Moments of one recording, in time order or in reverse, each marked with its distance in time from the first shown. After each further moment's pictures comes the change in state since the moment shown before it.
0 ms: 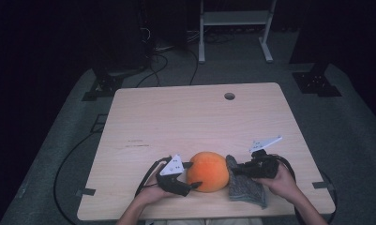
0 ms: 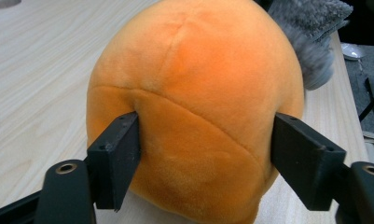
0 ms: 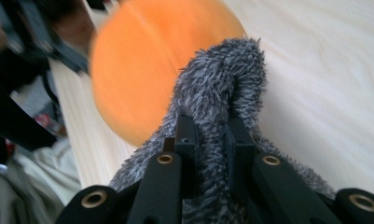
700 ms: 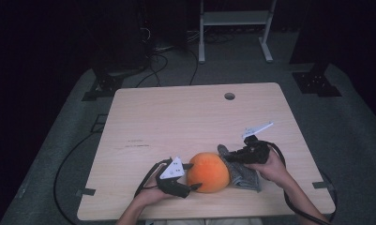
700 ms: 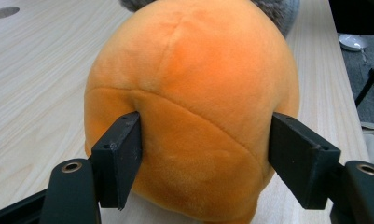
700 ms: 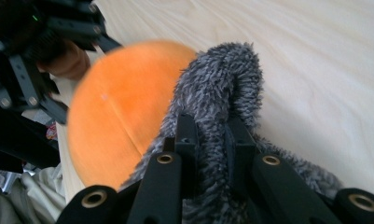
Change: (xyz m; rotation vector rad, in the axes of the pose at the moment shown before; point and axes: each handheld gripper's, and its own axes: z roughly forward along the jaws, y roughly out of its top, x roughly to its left) left arm -0.004 0.000 -0.001 0.007 0.003 0.047; right arm -0.023 0.035 0.015 -0.021 0.063 0.017
